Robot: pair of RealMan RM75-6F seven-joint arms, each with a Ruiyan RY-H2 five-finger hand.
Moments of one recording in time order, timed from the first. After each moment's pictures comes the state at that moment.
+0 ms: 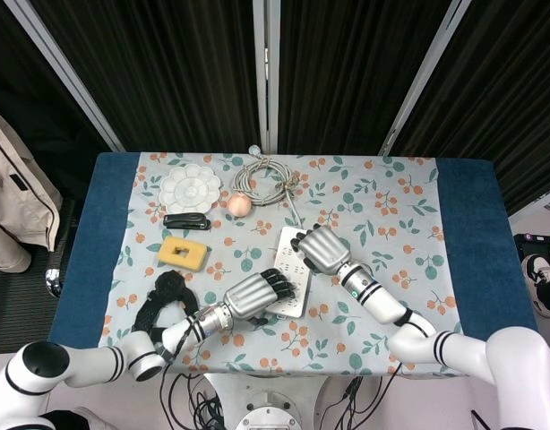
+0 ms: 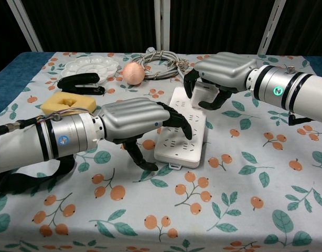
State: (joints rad) left arm -0.91 -1.80 0.00 -1.18 1.62 0.88 -0.04; right arm 0.87 -1.68 0.11 -1.12 -1.41 0.87 -0.15
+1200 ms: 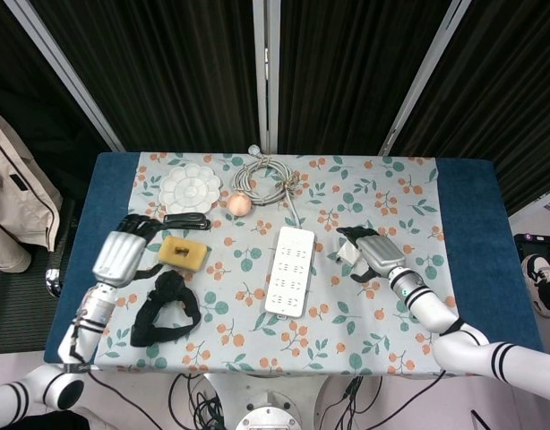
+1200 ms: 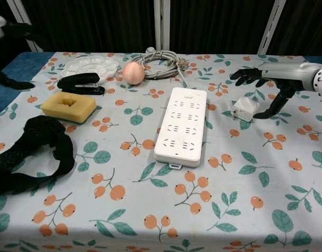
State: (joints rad) left arm -0.52 -1.39 -0.07 -1.46 1.35 1.31 0.15; right arm 0.75 -1.38 0.12 -1.42 -1.11 0.69 0.02
